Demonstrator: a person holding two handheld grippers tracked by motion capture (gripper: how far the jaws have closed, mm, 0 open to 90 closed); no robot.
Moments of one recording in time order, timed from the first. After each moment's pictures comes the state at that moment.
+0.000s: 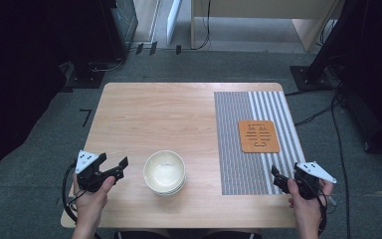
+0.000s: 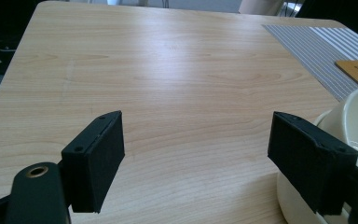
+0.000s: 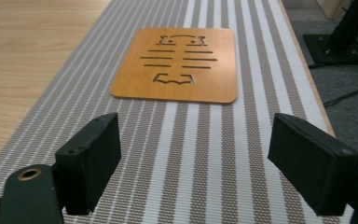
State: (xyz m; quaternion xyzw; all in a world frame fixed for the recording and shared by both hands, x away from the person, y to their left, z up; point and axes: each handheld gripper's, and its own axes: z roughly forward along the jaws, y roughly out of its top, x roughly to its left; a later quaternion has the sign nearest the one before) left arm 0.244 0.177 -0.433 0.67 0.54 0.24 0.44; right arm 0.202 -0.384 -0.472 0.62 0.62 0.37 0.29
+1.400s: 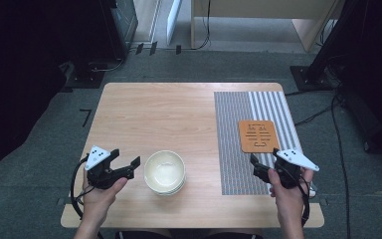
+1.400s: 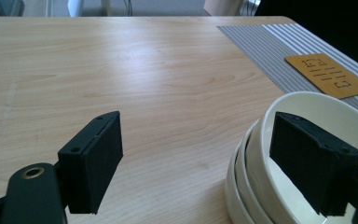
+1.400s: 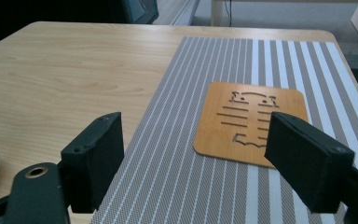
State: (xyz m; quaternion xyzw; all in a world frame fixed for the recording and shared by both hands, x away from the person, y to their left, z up) left arm 0.247 0.151 -0.415 0.70 0.49 0.20 0.47; right arm 0.218 -0.320 -0.418 0.57 0.64 0.43 0.28
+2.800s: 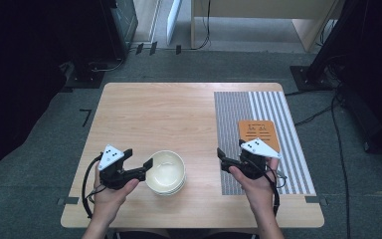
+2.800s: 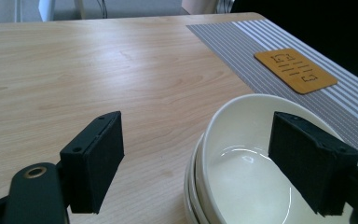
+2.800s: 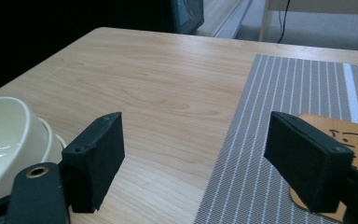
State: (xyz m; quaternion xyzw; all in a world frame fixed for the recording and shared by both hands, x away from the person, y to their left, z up) left arm 0.244 0.119 -0.414 0.73 0.46 0.19 0.48; right arm 0.244 -0.245 -0.411 0.51 0.68 0.47 0.25
